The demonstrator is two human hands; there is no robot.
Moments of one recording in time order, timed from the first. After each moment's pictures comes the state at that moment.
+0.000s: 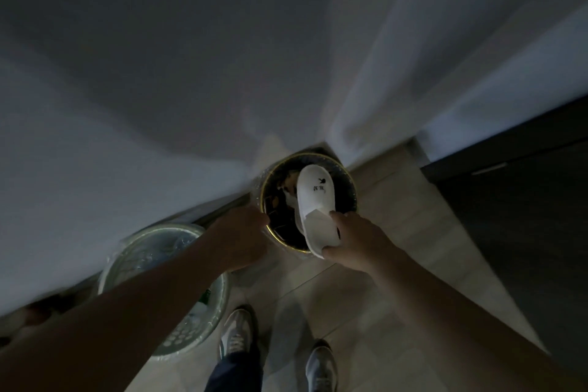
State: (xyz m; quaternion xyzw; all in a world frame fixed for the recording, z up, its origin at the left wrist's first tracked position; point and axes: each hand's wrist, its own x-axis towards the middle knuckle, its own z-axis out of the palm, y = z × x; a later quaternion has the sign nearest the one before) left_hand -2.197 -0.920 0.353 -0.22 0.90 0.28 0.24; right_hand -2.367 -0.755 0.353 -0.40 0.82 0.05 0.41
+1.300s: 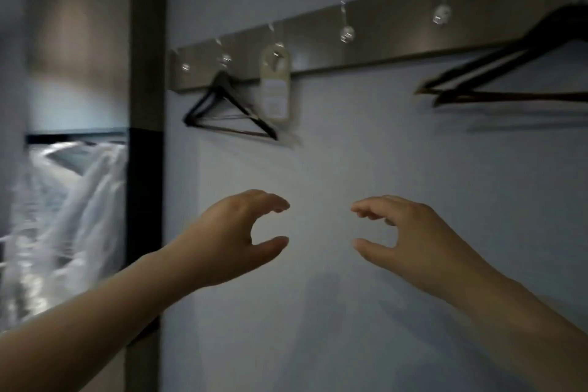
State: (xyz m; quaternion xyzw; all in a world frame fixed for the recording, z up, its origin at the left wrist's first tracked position) left_hand -1.802 -0.669 1.236 -0.54 0.75 -0.19 -0.31; right_hand -2.057 -0.730 1.235 -0.85 0.35 -0.39 -0.04
